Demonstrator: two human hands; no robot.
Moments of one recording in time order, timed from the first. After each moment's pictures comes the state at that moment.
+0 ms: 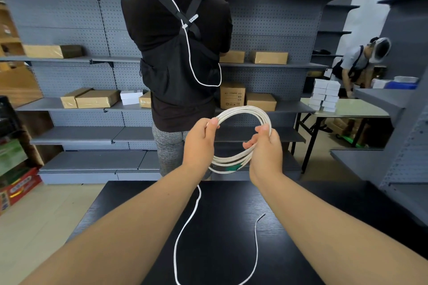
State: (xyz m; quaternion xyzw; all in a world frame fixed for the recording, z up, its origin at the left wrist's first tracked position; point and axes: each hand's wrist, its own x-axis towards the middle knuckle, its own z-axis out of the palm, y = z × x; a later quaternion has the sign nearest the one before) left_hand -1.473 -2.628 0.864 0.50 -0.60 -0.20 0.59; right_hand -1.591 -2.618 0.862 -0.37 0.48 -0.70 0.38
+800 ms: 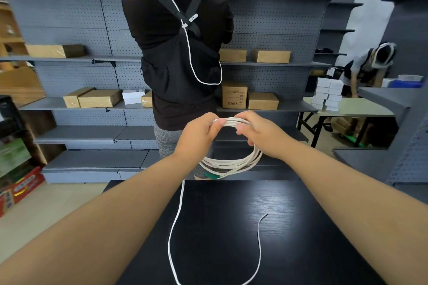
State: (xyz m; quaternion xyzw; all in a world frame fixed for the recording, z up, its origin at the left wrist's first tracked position) left_hand -1.450 -2.636 0.880 0.50 -0.73 -0.10 0.46; right_hand -1.624 -2.637 0.903 -0.80 0.49 -0.29 0.18
